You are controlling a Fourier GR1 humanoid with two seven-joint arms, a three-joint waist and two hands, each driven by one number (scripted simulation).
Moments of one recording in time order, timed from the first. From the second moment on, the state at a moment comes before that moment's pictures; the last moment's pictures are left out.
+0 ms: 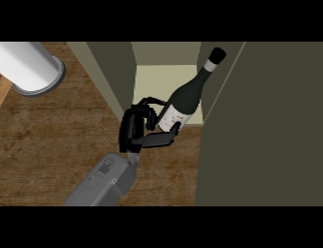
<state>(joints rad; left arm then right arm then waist) -0.48 0.00 -0.46 -0.97 0.54 0.46 -0.50 0.08 -0.04 -0.02 -2.30 -0.16 0.22 0.34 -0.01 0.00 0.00</state>
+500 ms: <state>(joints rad) -0.56 0.00 -0.42 -0.79 0.71 0.35 -0.61 0.11 -0.04 -0.03 -2.32 -0.19 0.25 0.33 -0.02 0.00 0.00</state>
